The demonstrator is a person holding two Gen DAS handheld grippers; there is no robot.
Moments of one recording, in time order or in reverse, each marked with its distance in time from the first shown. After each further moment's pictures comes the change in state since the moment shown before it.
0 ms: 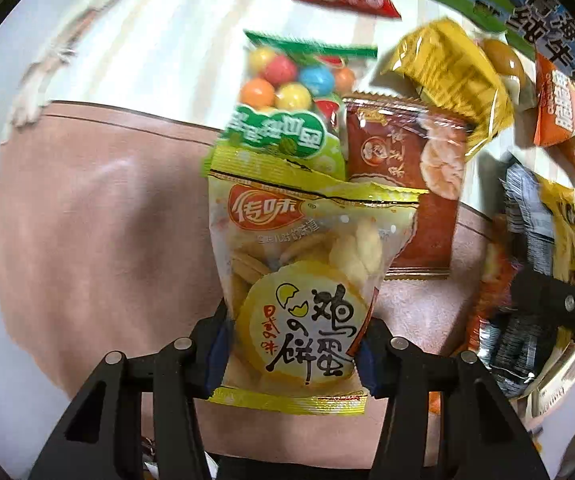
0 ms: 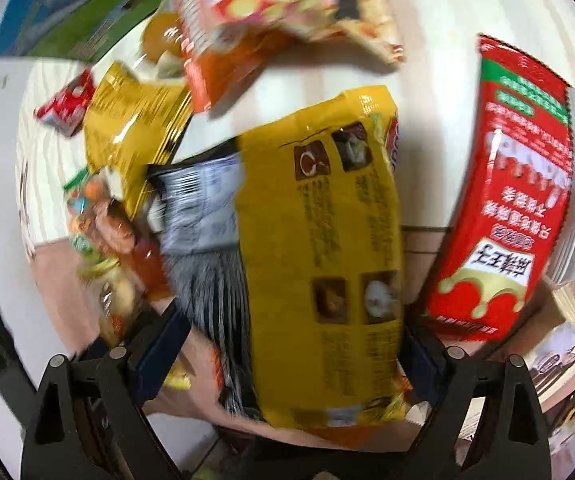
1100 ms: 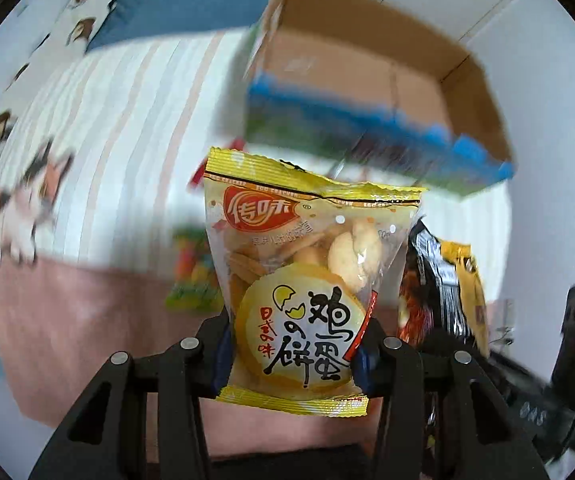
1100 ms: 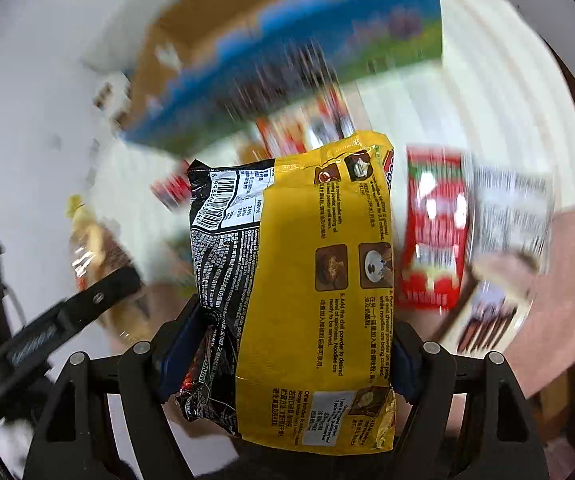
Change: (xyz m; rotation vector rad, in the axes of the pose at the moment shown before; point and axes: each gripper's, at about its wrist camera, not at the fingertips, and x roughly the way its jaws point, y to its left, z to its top) left arm -0.158 0.061 0.056 0.157 -0.183 -0.296; right arm -0.068 0.061 -0.026 0.072 -0.318 0.178
